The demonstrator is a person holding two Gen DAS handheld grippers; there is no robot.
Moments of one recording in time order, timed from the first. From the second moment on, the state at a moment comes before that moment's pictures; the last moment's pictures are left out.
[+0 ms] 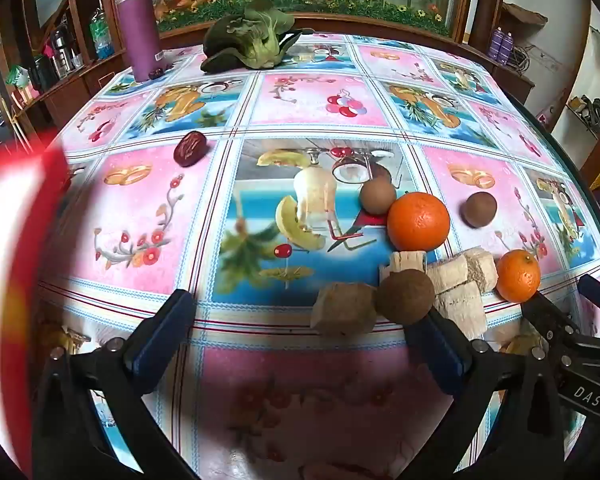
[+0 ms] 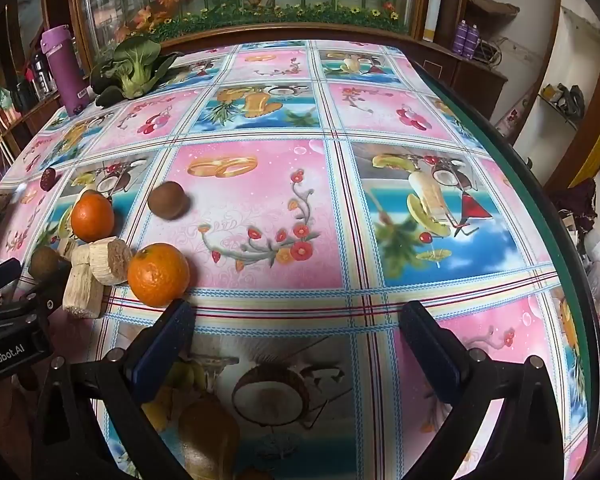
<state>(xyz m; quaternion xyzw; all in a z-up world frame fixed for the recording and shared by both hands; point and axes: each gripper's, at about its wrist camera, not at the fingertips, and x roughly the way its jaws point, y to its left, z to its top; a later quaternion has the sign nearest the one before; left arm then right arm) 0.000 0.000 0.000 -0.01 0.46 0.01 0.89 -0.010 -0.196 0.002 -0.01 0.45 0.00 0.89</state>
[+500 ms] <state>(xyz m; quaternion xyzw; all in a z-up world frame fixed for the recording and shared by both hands) 0.000 0.000 0.000 -0.01 0.46 0.01 0.89 -0.010 -0.194 0.002 0.00 0.45 0.00 0.89</state>
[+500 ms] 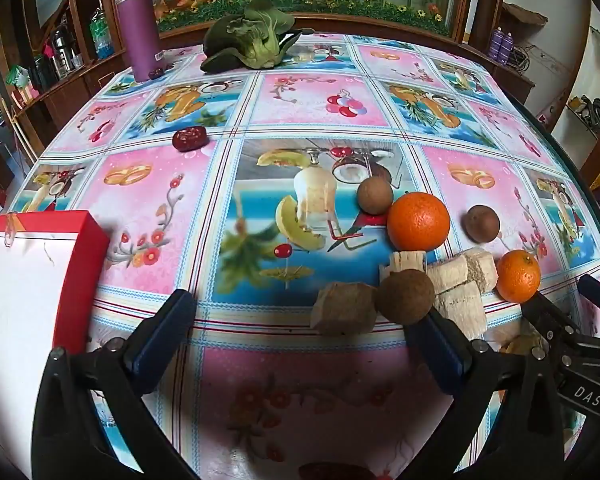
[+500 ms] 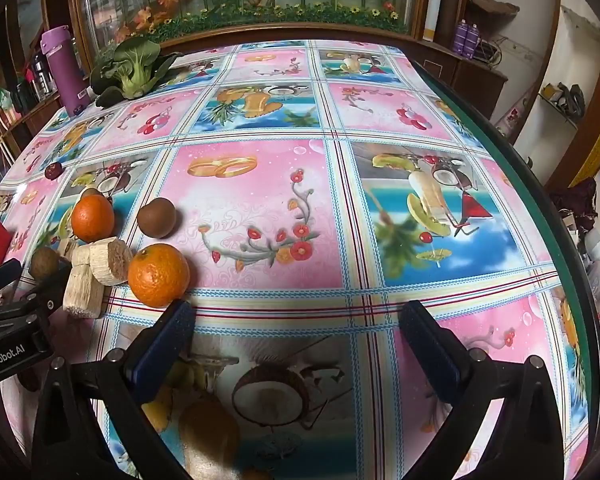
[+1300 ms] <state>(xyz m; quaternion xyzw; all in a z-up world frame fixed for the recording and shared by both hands) -0.001 0.000 0.001 -0.01 0.47 0.00 0.88 -0.012 -0.194 0.003 0.00 0.45 0.01 0.89</state>
